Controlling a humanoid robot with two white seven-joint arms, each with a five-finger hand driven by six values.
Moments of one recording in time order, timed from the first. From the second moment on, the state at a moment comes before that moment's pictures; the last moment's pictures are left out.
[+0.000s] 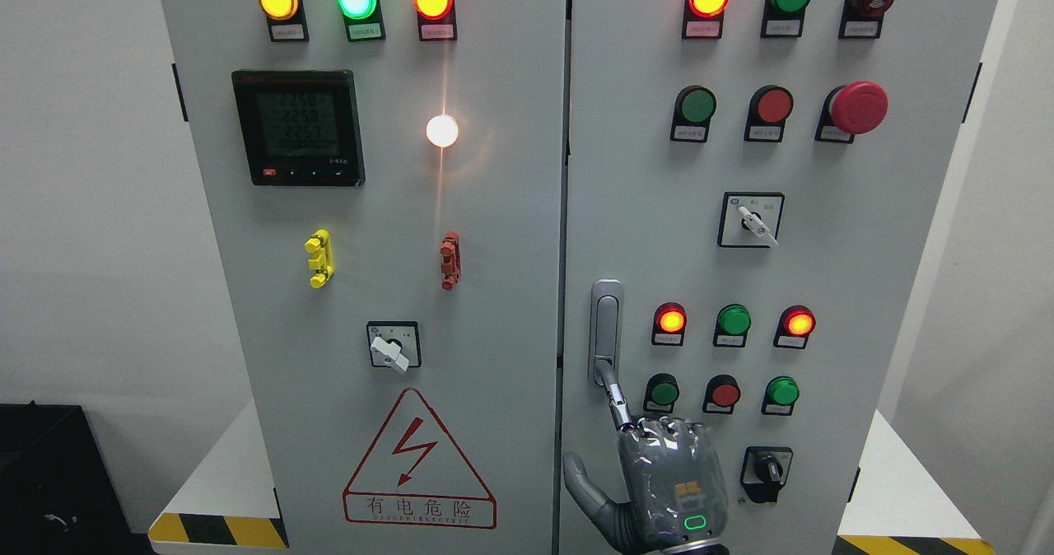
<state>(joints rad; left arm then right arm) 0.00 -0.10 -0.10 -0.07 0.07 -0.06 0.01 -0.28 0.13 0.21 -1.67 1.50 0.00 -0.21</state>
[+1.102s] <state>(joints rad) 0.00 -0.10 -0.10 -0.07 0.07 -0.06 0.01 -0.28 0.13 0.21 -1.66 1.50 0.00 -0.21</state>
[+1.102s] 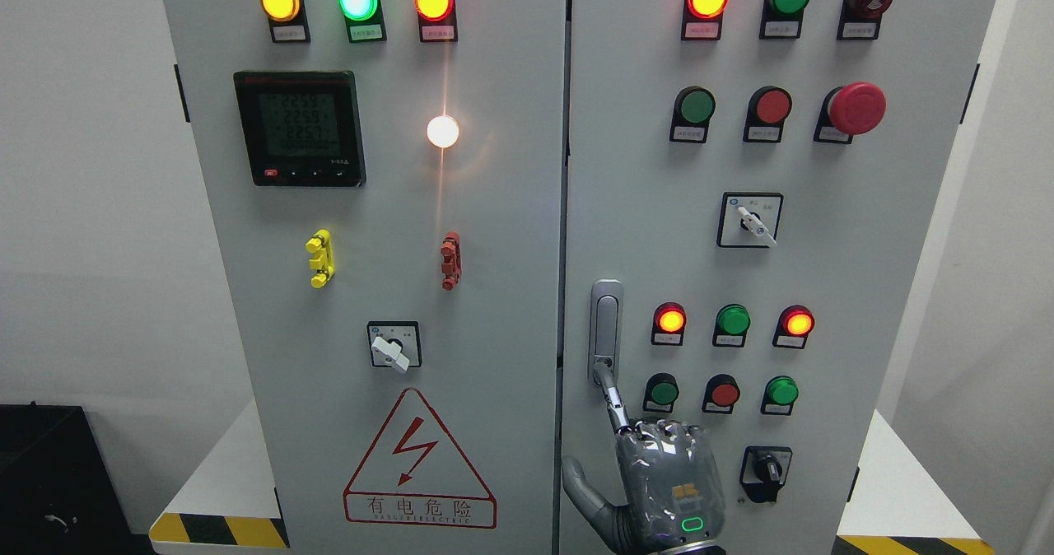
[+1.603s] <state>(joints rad) 0.00 -0.10 -0.10 -0.07 0.07 -0.06 0.01 -0.27 0.13 0.21 -1.66 1.50 0.00 -0.20</state>
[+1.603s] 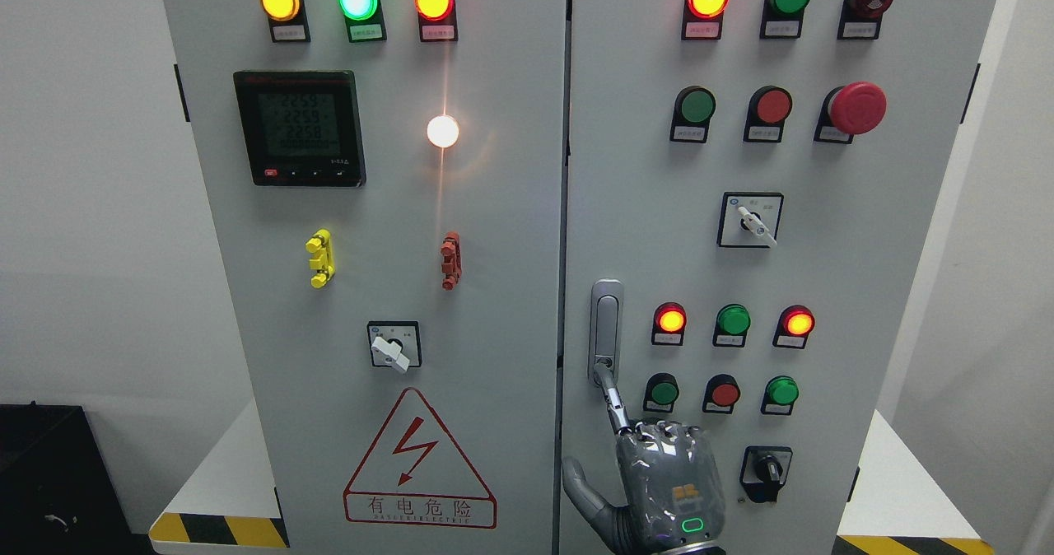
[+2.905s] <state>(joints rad) 0.00 -0.10 -0.10 -0.07 0.07 -0.06 0.01 -0.27 0.13 0.20 -1.65 1.50 0.00 -0.20</state>
